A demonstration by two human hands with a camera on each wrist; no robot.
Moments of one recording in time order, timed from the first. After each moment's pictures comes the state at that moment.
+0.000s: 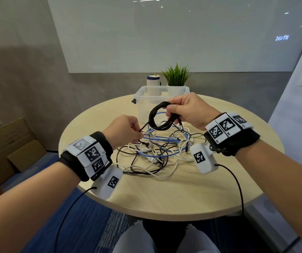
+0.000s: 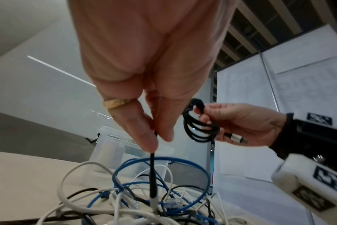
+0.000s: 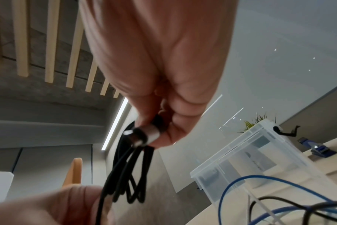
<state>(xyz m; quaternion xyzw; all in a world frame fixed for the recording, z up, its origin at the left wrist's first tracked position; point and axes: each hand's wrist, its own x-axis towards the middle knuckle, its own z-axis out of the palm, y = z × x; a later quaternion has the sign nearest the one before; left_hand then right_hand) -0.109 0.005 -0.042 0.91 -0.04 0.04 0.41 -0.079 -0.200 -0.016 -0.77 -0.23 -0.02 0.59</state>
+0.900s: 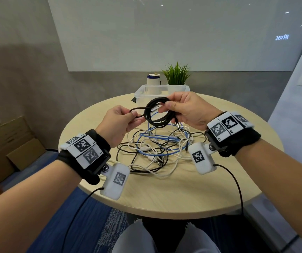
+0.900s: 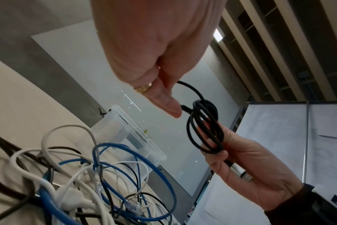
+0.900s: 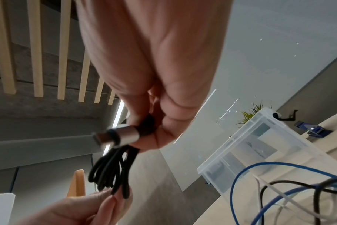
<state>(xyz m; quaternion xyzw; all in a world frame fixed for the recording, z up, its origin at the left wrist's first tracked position) -0.110 0.003 -0.035 0.61 -0.02 0.08 0.79 -0.090 -0.194 -0.012 -0.70 -0.23 0.04 0.67</state>
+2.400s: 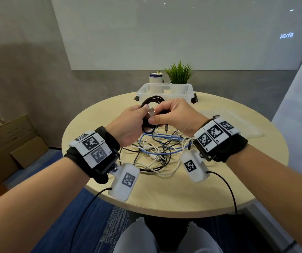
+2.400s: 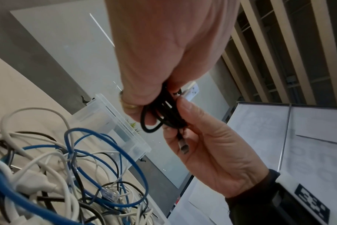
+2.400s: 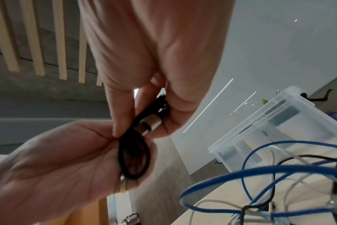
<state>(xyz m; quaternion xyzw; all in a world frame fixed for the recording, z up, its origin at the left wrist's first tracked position) -0.118 -0.019 -0.029 0.65 -0.07 -0.01 0.75 -0.101 -0.163 -0.026 -0.74 -0.27 0.01 0.62</state>
